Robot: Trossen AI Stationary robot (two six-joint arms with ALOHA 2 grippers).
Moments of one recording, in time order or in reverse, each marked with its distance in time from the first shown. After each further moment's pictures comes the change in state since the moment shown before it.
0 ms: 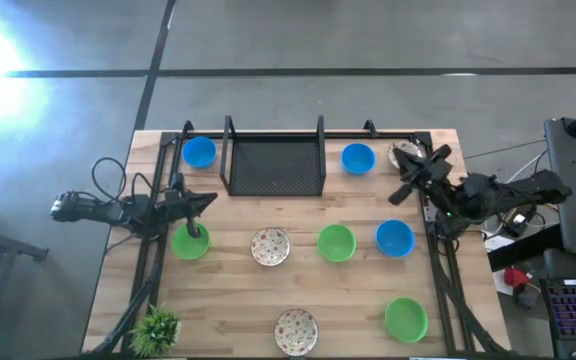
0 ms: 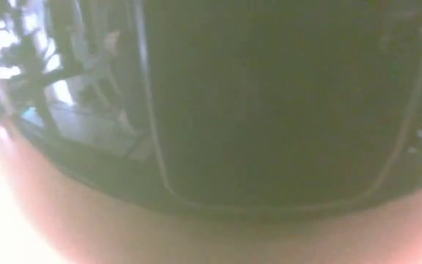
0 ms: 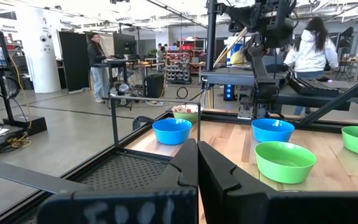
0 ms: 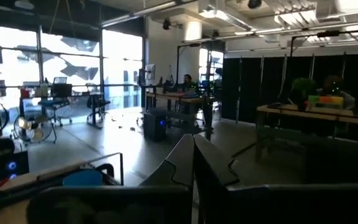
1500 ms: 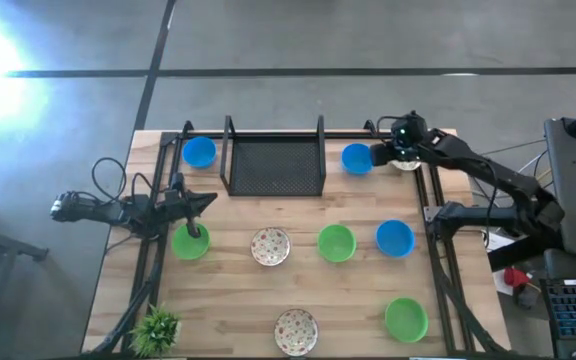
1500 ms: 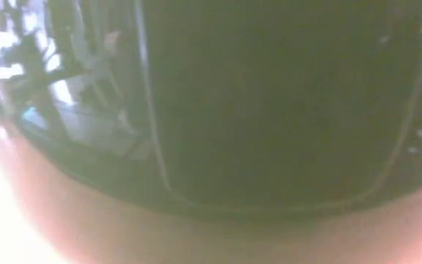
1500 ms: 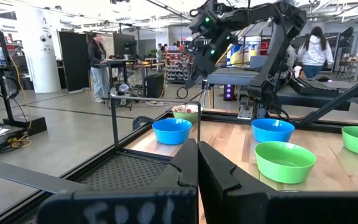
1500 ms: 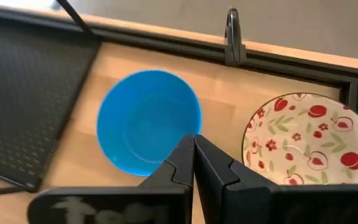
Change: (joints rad) left arm 0.000 0.000 0.000 0.000 0.000 0.000; right arm -1.016 0.524 0.334 -1.050 -0.844 0.754
